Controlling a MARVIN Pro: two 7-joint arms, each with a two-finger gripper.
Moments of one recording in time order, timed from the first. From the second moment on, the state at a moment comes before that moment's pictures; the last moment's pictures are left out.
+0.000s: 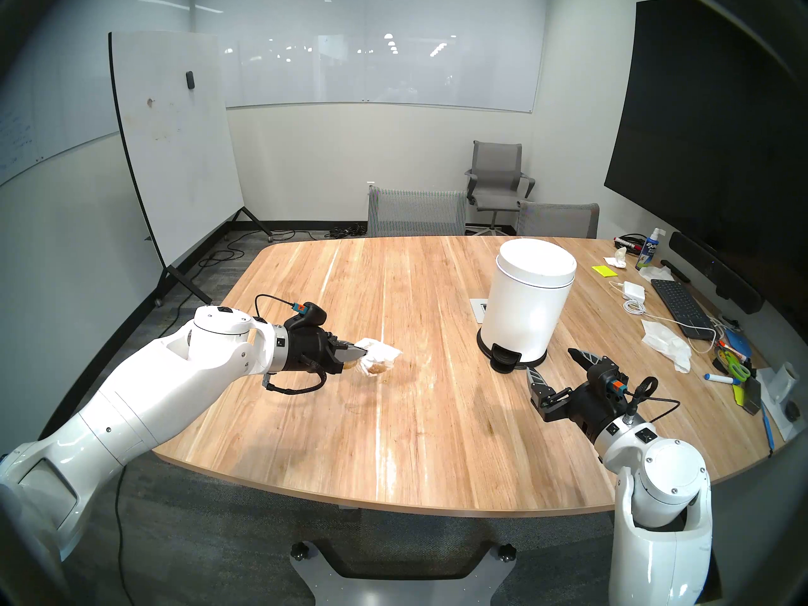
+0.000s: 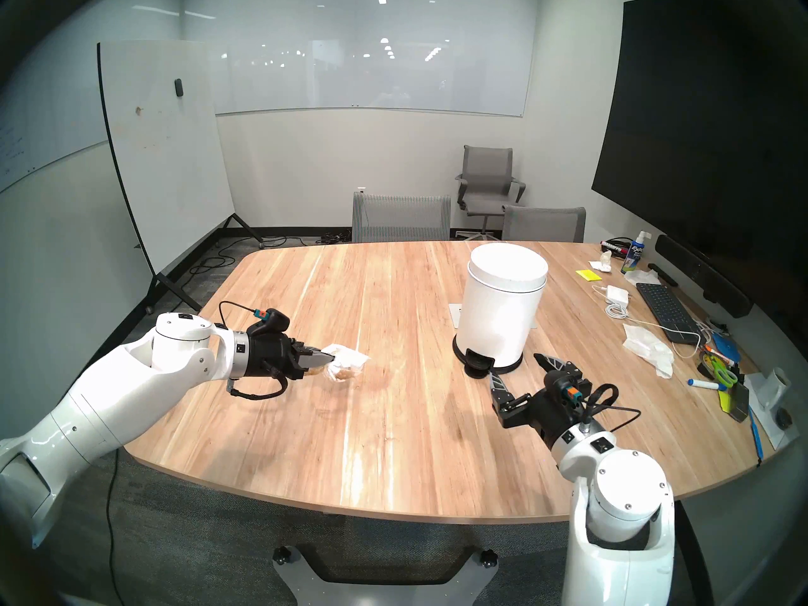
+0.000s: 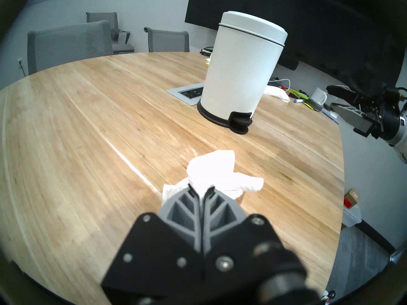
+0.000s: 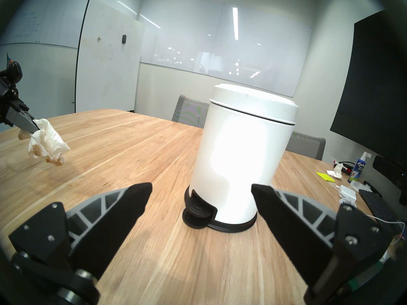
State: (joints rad) left arm 1.12 -0.72 -0.96 -1.59 -0.88 0.53 -0.54; right arm -1.97 -1.63 1.90 -2.17 -0.20 0.18 0.58
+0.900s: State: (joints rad) left arm 1.12 -0.63 -0.99 -1.54 -0.86 0.48 -0.69; right arm -1.97 -1.63 1.90 -2.17 -0.20 0.18 0.58
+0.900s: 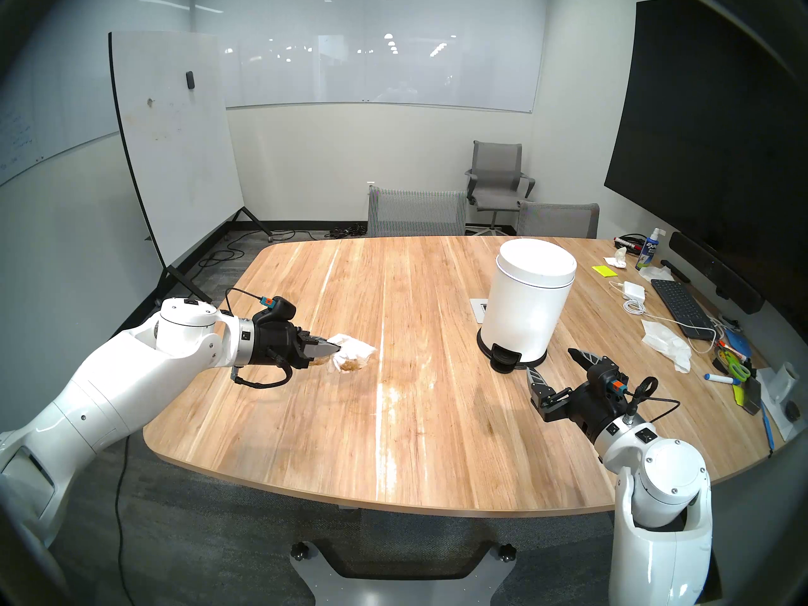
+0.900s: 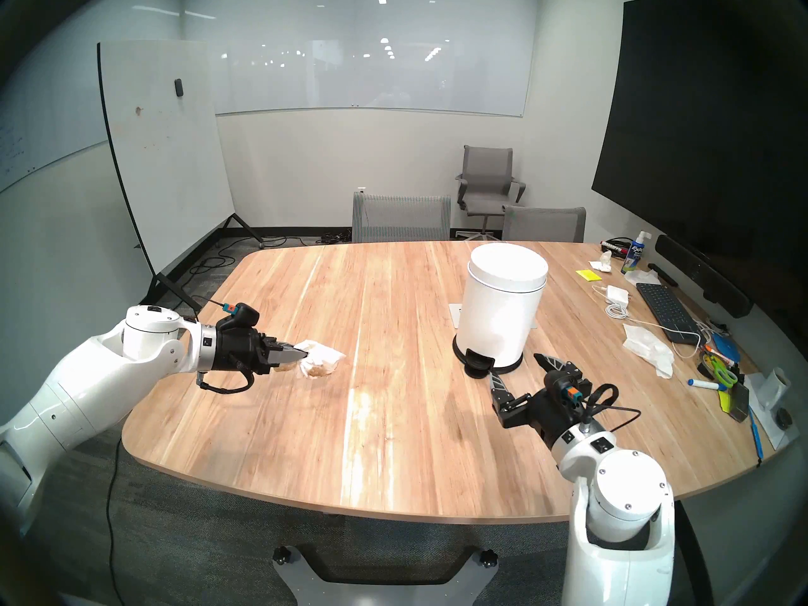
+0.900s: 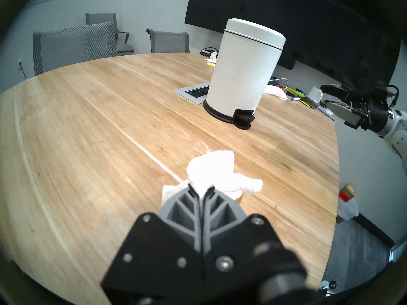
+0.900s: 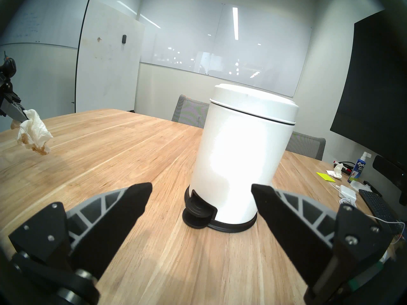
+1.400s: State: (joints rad) left arm 1.11 -0.62 -0.99 -1.54 -0.86 0.48 -0.71; right arm -1.97 -1.63 1.90 -2.17 -0.20 0.18 0.58
